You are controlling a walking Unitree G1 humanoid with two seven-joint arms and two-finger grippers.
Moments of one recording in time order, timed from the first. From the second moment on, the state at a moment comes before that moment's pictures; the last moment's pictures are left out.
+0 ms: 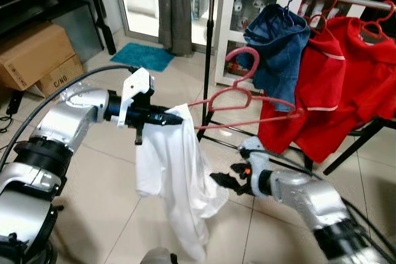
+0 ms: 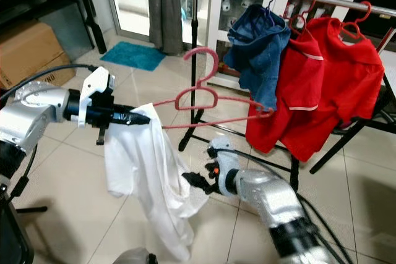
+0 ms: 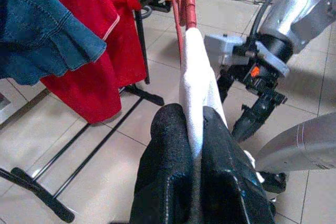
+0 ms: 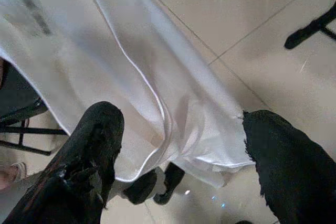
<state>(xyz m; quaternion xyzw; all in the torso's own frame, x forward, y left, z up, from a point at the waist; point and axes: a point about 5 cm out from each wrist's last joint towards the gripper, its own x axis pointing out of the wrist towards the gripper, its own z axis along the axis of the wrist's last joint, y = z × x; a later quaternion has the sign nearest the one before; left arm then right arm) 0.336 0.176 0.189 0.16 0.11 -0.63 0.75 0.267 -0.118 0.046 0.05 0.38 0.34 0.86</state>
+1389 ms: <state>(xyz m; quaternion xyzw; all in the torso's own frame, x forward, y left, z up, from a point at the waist) 0.338 0.180 0.198 0.15 0.11 -0.62 0.76 0.263 -0.110 -0.004 0.06 0.43 0.30 0.85</state>
